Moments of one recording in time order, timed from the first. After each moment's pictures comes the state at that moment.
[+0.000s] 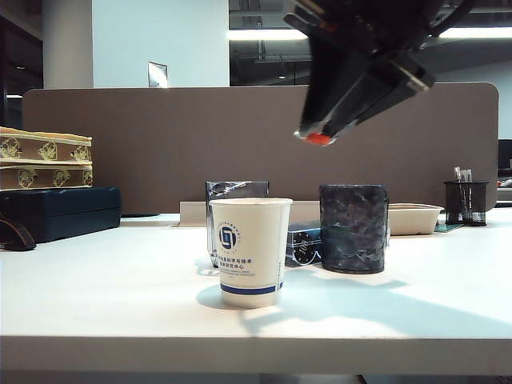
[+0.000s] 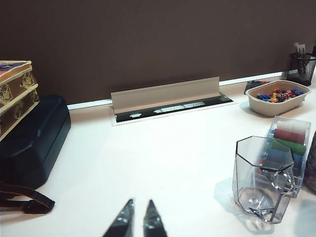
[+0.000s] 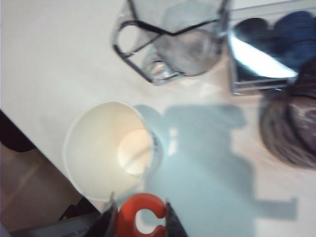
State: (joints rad) left arm -0.18 0.35 0.29 0.05 0.14 0.10; right arm 0.64 1.37 1.11 -0.63 -0.20 0.11
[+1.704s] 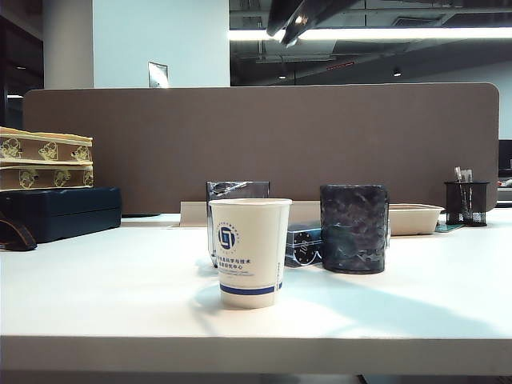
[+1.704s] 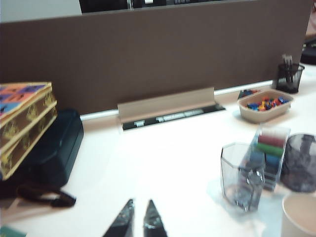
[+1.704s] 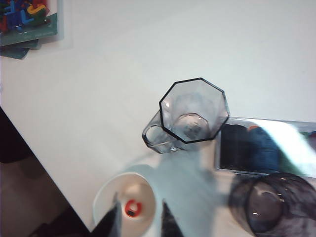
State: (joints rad) left arm -0.18 0.11 0.56 -0.47 0.13 0.12; right arm 0.66 1.50 1.57 -0.87 -0.16 -0.05
